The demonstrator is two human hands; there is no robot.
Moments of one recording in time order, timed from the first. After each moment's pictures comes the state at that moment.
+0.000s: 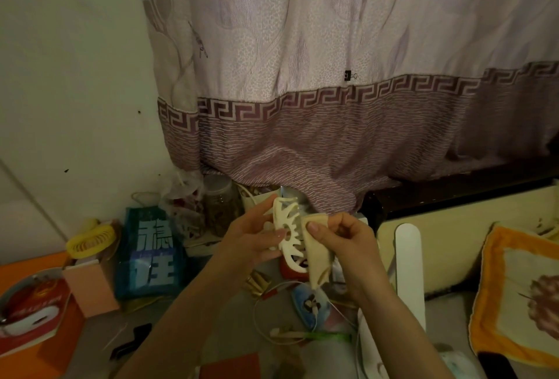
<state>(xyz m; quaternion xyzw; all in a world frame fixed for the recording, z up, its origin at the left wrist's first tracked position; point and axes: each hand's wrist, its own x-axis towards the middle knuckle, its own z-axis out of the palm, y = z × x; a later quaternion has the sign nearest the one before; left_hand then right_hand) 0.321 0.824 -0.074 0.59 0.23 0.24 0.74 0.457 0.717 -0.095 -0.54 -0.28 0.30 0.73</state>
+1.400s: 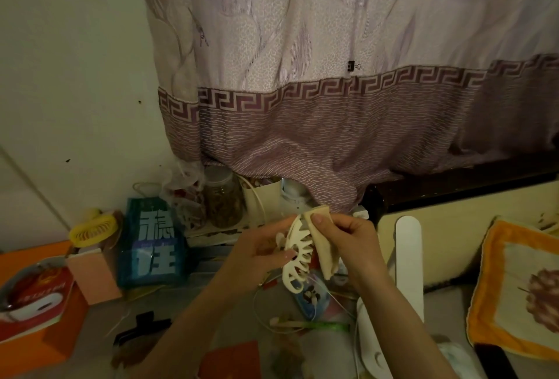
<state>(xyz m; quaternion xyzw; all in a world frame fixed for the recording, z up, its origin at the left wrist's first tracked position) 0.312 0.800 -0.087 0.75 0.17 0.24 0.59 0.458 0.712 -0.095 -0.56 -0.30 0.29 0.71</state>
